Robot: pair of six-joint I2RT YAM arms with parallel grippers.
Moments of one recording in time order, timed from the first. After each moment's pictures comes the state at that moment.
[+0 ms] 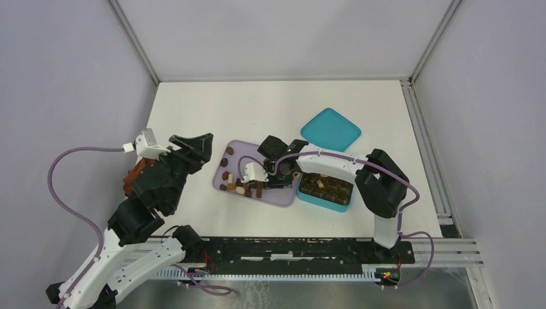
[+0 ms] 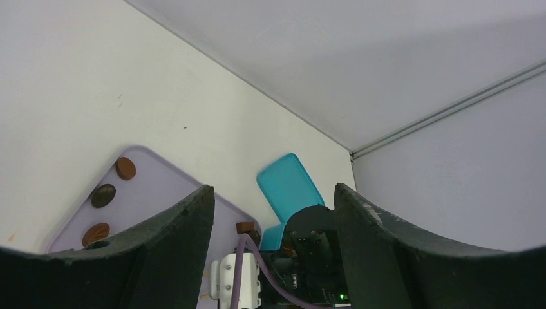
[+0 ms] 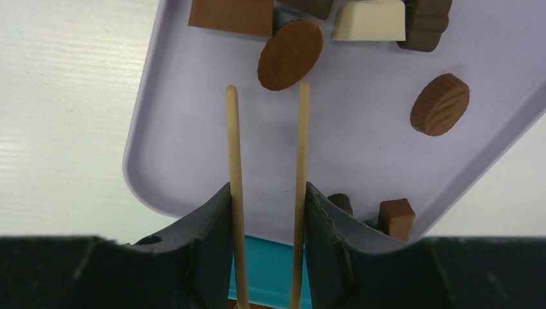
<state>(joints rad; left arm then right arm) -0.77 0.52 0.93 -0.49 -0.68 -0.83 0.94 1.88 1.37 -0.72 -0.15 -0.78</state>
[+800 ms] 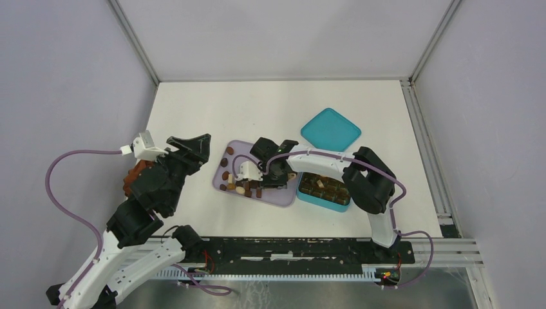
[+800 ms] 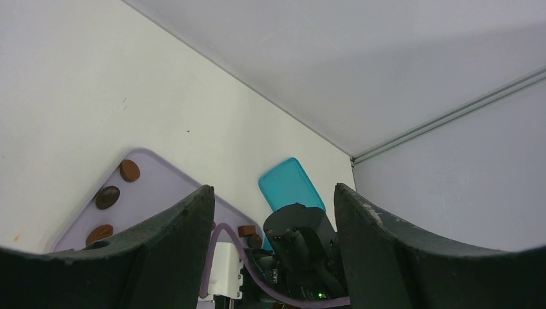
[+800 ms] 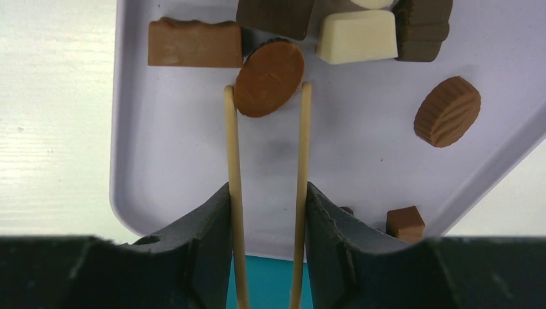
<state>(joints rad) -0.77 0.50 0.92 -0.49 -0.70 -0.83 0.97 1.99 1.46 -0.75 -0.07 -0.67</state>
